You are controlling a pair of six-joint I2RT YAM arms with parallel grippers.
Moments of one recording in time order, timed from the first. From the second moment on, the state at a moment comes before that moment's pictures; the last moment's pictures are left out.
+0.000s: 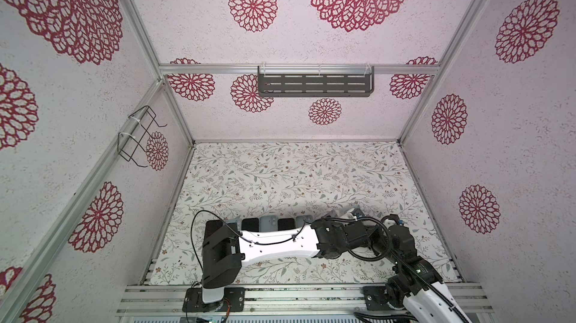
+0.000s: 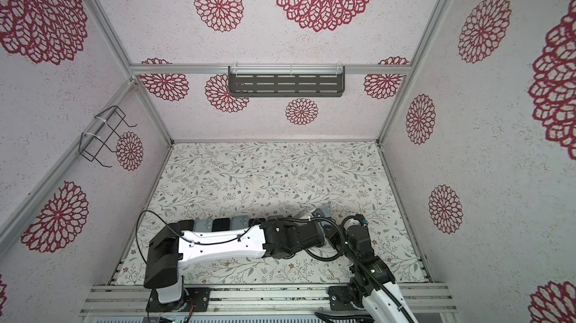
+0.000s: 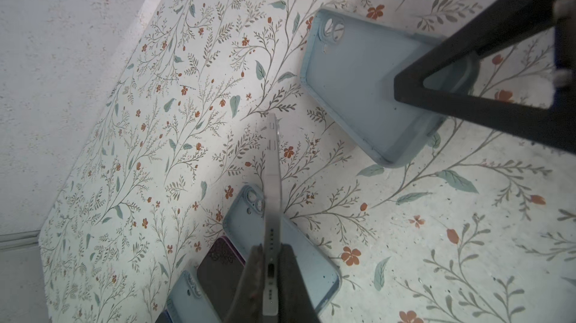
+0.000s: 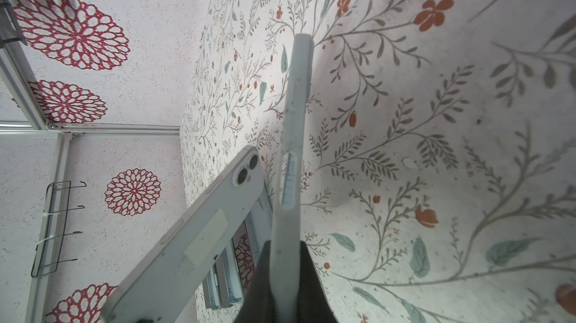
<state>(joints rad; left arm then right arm) -1.35 1.89 1.55 -0.81 -0.68 -0.20 0.36 0.38 0.20 -0.39 -0.16 1.17</state>
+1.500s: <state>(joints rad) -1.47 2.14 1.70 -0.98 -0.81 -0.24 0.28 0.27 0.19 -0.58 -0.24 1.10</state>
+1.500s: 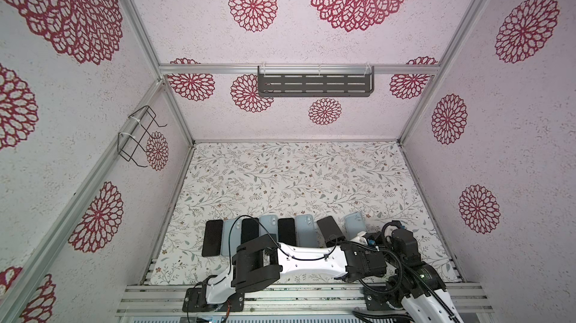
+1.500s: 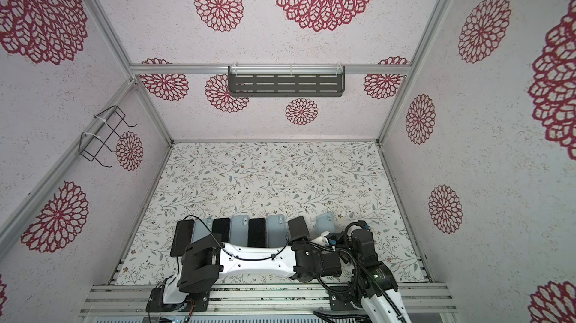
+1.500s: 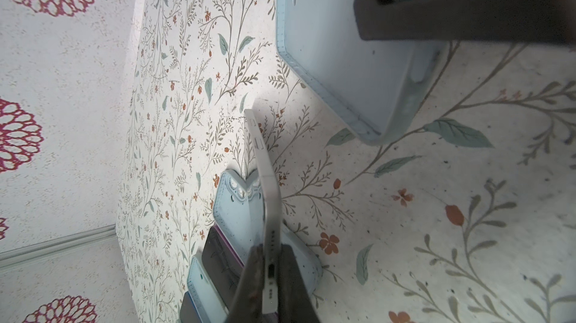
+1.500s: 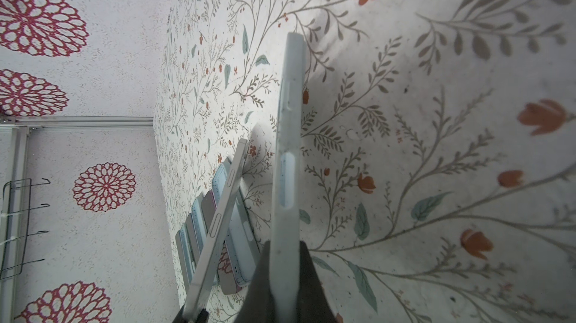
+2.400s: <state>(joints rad) -1.48 2.10 1.53 -0.91 -0.78 -0.39 0.27 0.32 0.12 -0.48 -0.27 1.10</state>
